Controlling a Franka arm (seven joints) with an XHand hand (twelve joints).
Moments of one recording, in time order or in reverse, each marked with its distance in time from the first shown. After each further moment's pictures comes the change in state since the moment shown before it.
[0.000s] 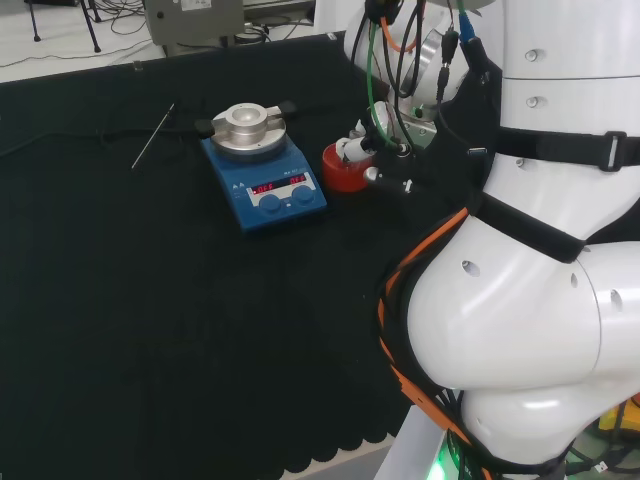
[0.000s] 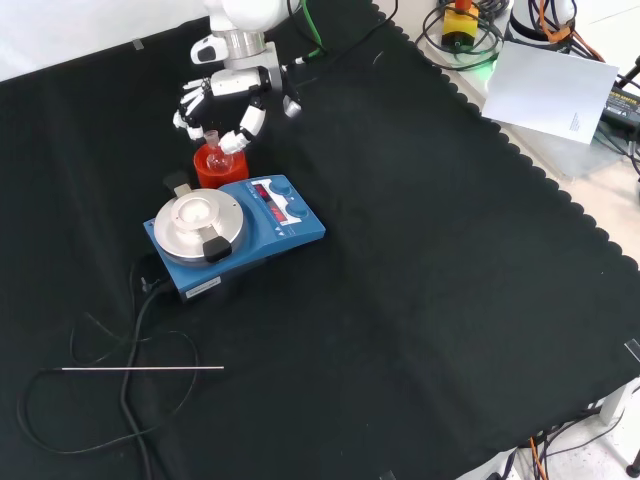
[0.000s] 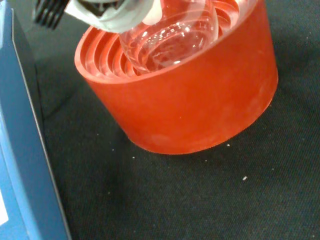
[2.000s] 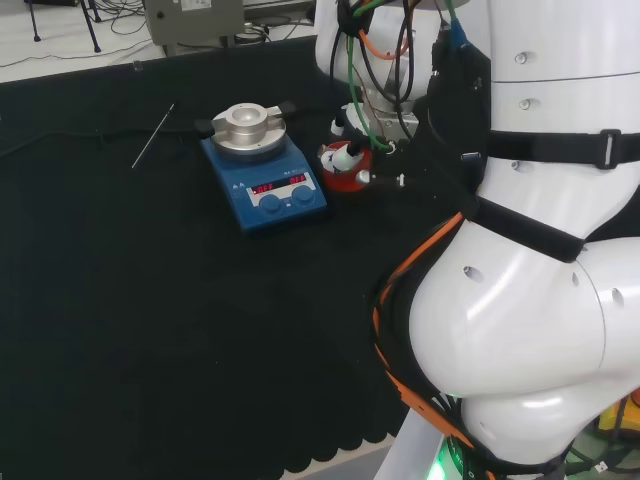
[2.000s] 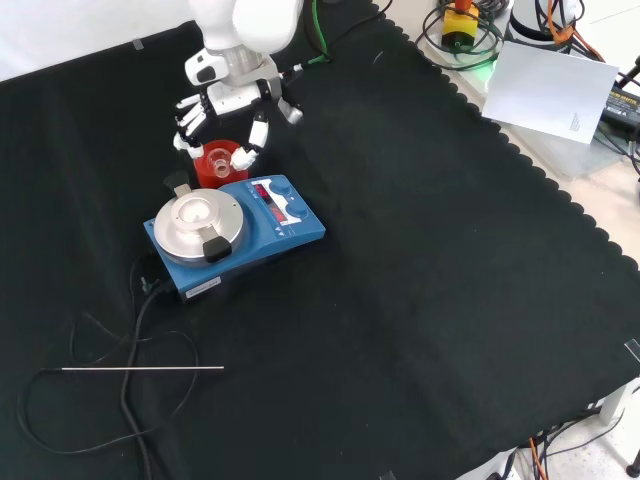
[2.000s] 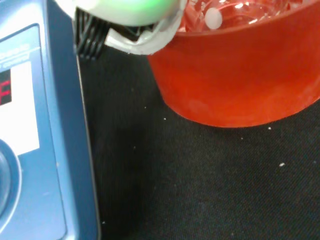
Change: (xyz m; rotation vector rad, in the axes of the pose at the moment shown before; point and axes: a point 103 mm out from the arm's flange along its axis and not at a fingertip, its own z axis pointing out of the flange) arm 0.023 0.004 0.010 0.063 -0.141 -0.197
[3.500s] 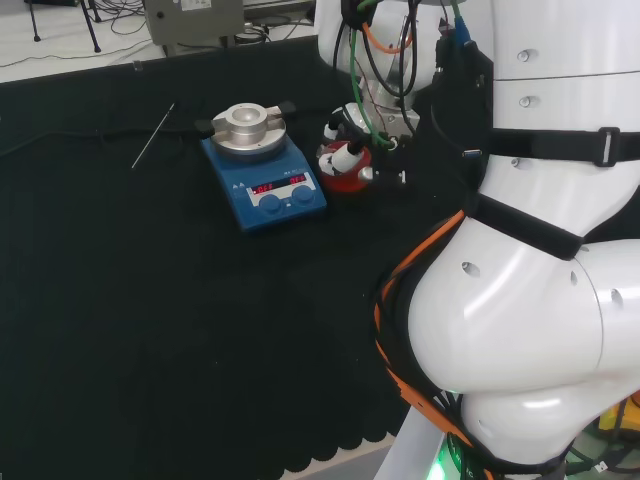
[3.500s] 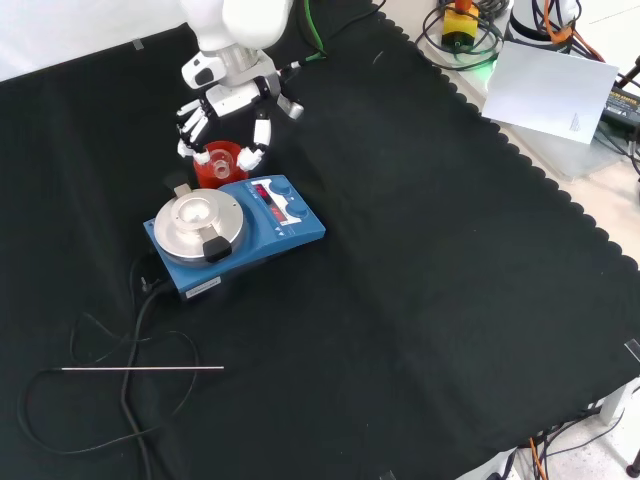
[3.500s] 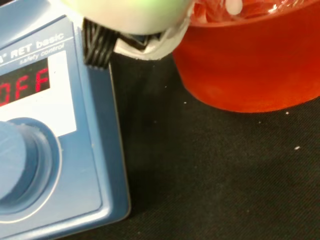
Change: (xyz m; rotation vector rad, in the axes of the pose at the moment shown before) arm 0.004 -0.004 -0.003 0.073 0.045 -0.066
